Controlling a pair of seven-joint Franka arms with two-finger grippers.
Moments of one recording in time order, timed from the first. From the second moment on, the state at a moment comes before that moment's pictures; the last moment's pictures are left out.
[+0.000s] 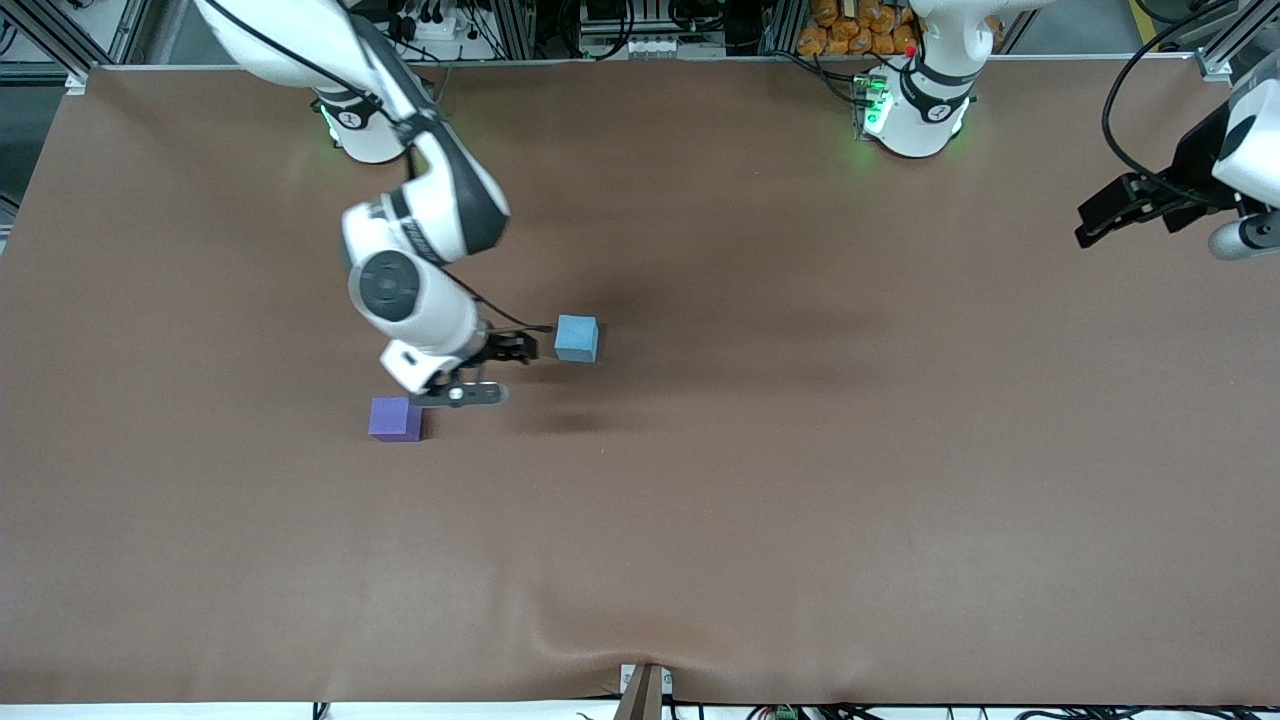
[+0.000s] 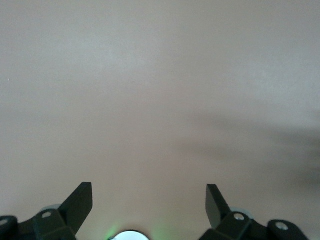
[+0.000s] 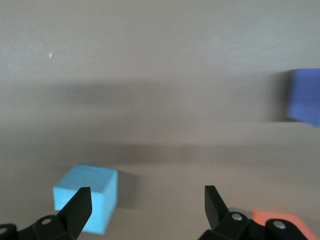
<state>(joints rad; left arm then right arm) 0.15 -0.09 -0.21 -1.63 -0.01 1.51 -0.19 0.53 0.44 -0.01 -1.86 0.14 2.23 0.42</state>
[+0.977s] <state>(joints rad) 0.15 -0.12 -0.23 -1.60 -0.01 1.46 -0.11 0.68 0.51 -0.01 -1.88 0.14 2.33 0.55</state>
